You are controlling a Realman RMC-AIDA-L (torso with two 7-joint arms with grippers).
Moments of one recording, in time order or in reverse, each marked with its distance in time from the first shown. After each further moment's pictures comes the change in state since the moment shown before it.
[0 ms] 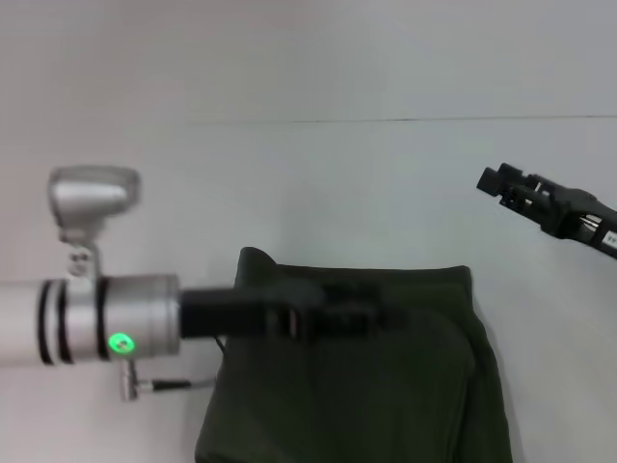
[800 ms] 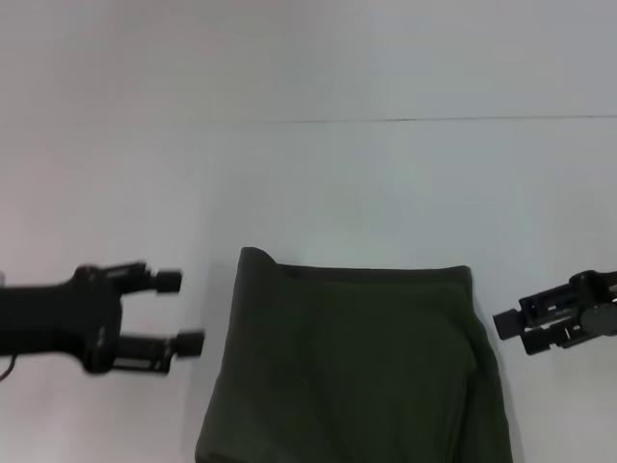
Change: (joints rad) left arm 0.181 0.063 -0.265 0.477 0.288 0.247 0.180; right arm 0.163 -0.209 -0.499 -0.227 -0.348 -0.293 1.087
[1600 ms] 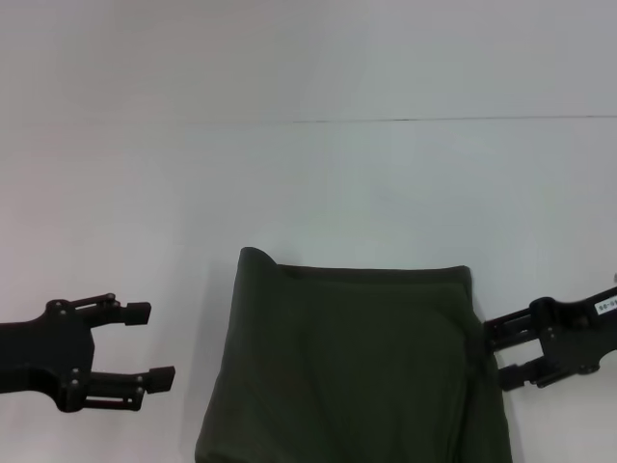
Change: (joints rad) left arm 0.059 -0.017 -0.054 0.032 0.082 -0.004 0.117; right arm 0.020 0.040 0.000 0.129 -0.067 0.123 0.150
